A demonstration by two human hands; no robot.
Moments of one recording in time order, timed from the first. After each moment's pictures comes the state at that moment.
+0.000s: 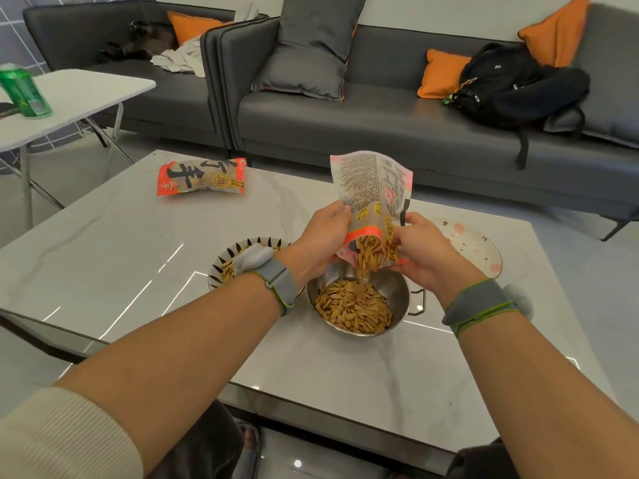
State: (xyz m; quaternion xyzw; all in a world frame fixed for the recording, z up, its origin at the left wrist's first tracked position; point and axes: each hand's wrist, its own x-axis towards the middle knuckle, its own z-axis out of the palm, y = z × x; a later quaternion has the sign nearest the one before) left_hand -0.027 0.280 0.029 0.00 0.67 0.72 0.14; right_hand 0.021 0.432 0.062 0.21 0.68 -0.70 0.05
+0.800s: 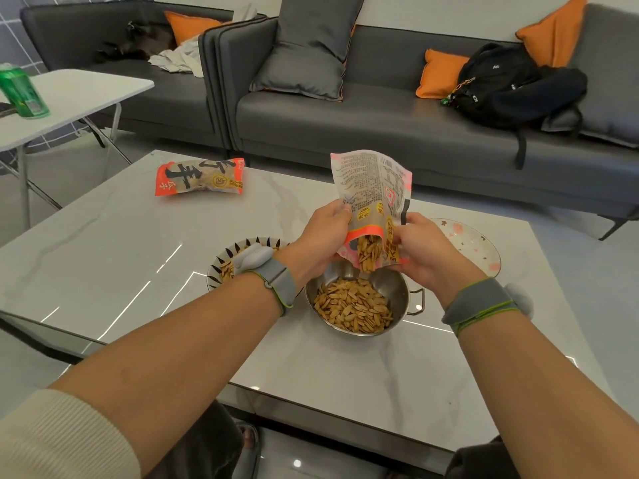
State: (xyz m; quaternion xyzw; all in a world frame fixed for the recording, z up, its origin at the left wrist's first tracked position) left_hand -0.028 0.281 0.031 0.01 0.68 0.72 0.13; right_hand 0.022 0.434 0.064 0.22 0.69 -0.69 0.04
